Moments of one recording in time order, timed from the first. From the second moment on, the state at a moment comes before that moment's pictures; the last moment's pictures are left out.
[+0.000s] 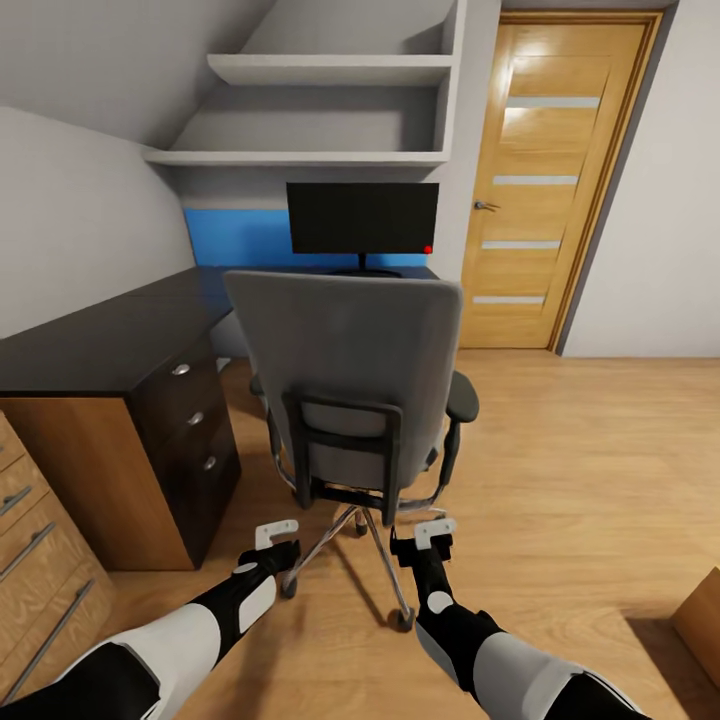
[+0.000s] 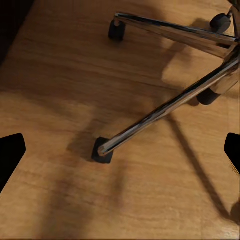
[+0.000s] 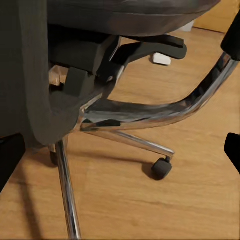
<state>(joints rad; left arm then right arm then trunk) -0.79 -0.08 -0.56 -0.14 0.73 -0.09 0.21 -0.73 0.17 0.60 -0.15 -0.24 -0.45 -0.37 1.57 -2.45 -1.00</state>
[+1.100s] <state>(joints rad) -0.79 -0.09 -0.56 -0.14 0.67 -0.09 0.21 -0.72 0.17 0.60 -0.15 -0.24 -0.45 -0.36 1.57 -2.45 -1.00</state>
